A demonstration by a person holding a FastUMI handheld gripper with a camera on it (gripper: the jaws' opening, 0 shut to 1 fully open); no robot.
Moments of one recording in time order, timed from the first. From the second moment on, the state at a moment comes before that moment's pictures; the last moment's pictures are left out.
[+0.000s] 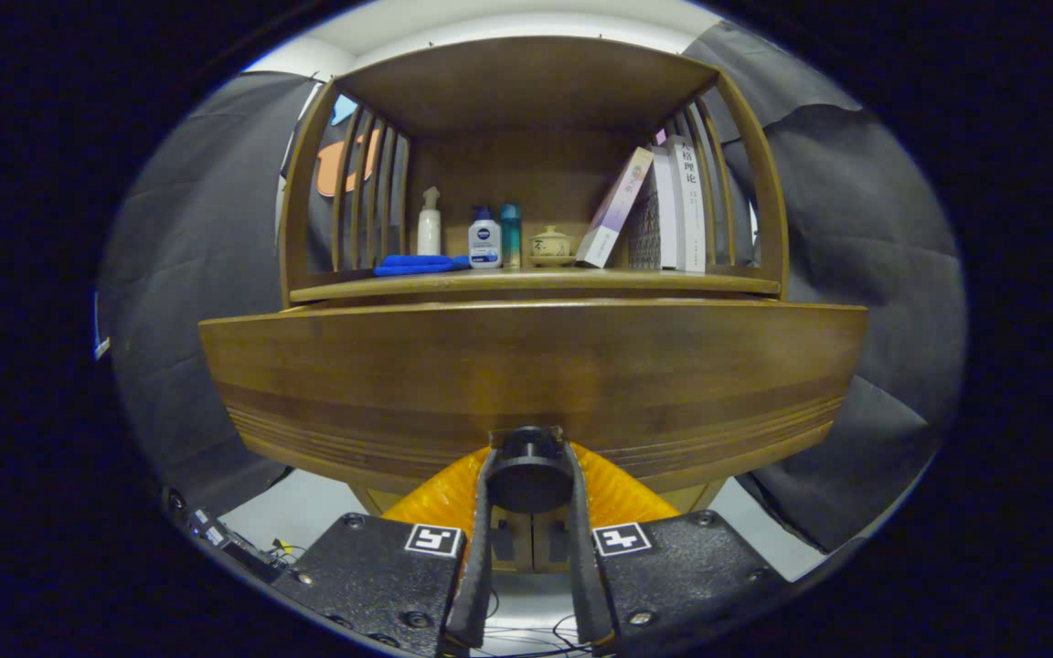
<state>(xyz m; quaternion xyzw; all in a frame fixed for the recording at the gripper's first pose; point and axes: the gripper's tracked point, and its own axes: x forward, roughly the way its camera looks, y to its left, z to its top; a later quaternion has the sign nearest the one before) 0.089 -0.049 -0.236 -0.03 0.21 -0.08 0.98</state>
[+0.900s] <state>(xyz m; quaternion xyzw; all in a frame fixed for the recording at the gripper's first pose) 0.002 -0.034 -0.239 -0.05 0.24 -0.03 0.97</state>
